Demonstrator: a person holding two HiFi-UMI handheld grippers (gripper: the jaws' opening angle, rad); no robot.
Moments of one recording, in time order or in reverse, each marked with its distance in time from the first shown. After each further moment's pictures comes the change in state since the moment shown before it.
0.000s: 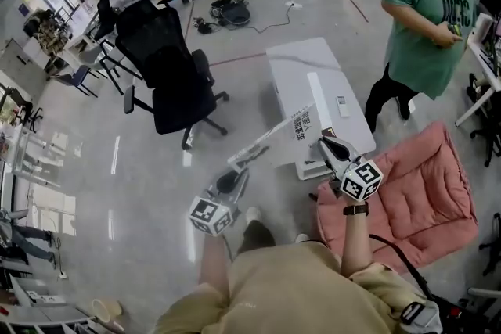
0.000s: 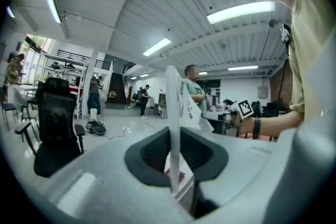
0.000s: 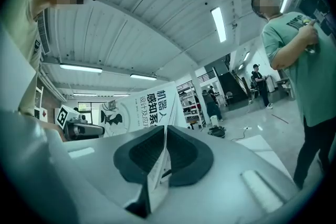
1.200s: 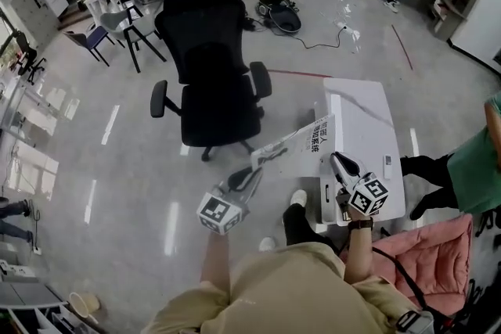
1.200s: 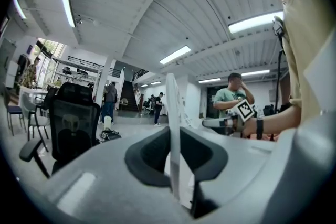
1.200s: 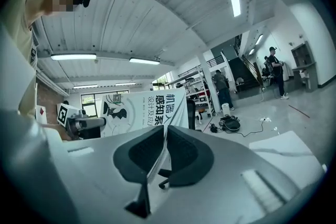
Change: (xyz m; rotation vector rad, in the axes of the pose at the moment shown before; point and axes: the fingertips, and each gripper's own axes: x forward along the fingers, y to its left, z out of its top) left arm -0.015 0.414 0.017 -0.009 -0.093 0.089; right arm 0.428 0.004 -0.053 0.017 0.153 0.071
